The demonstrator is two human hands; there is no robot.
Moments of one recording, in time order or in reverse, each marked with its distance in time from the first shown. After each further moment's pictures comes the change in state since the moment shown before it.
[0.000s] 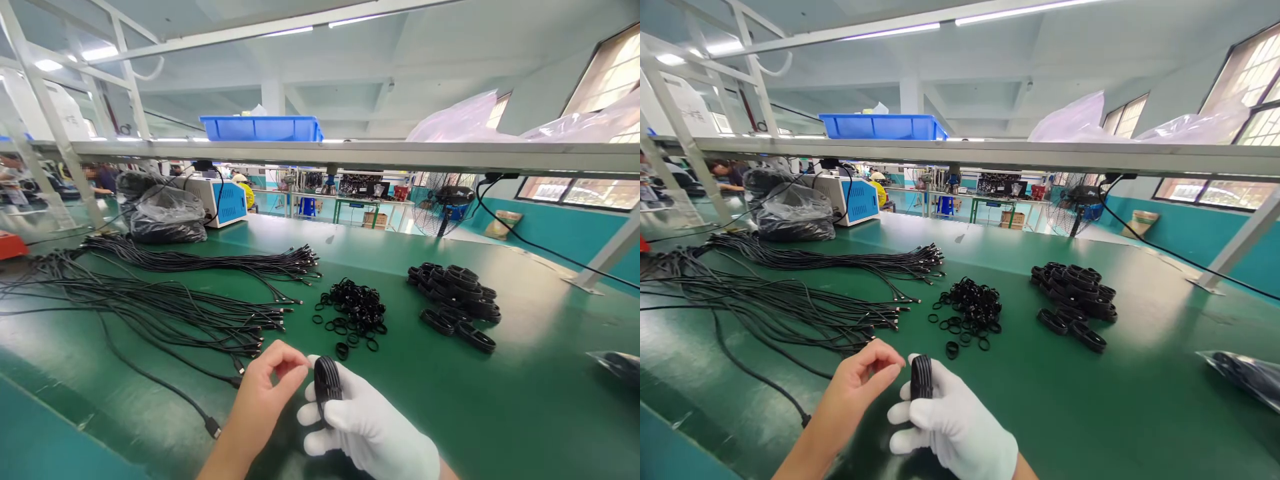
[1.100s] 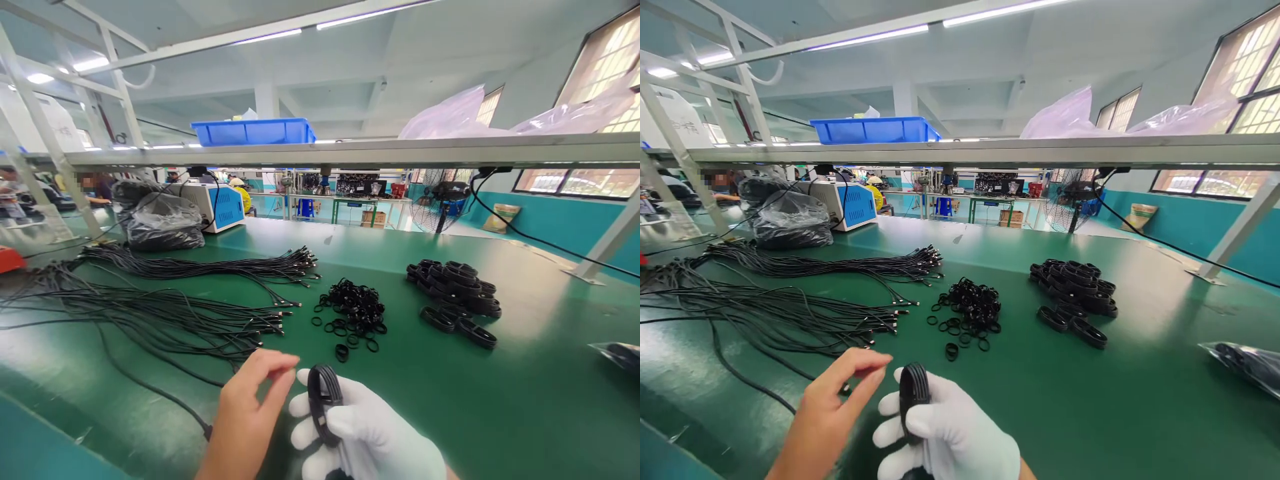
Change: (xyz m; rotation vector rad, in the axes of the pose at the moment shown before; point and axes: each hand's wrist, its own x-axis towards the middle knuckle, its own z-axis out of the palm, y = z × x) left_hand -0.015 0.003 -0.010 0.278 0.157 0.177; right_hand -0.003 -0.004 0.007 0.117 -0.133 0.036
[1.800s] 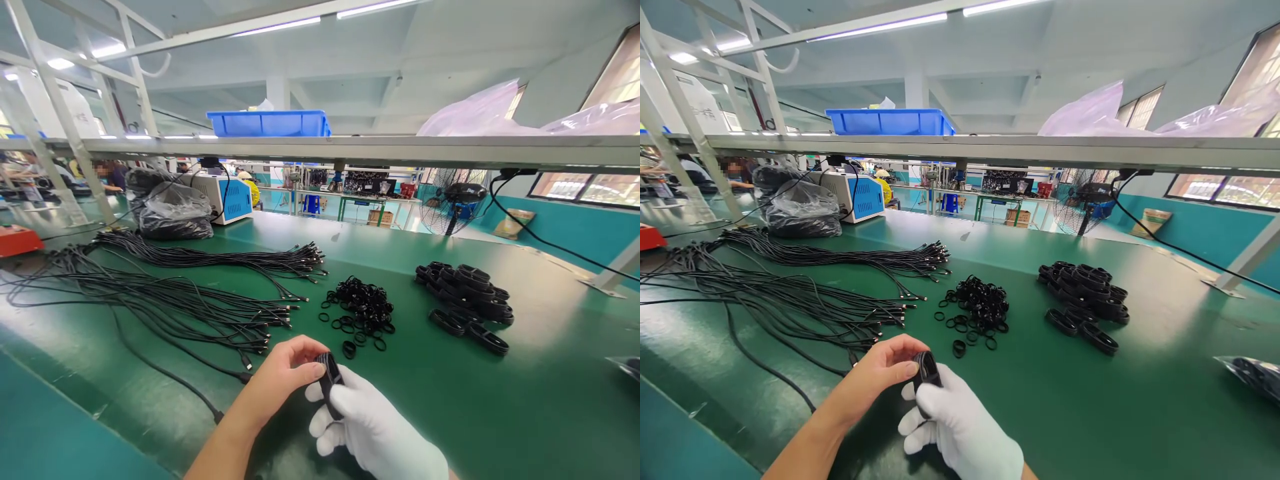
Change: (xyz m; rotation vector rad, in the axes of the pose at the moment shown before) left_hand 0.030 -0.018 0.017 -0.592 -0.435 -0.297; right_hand 0.008 0.015 -0.011 -0.162 0.226 -0.055
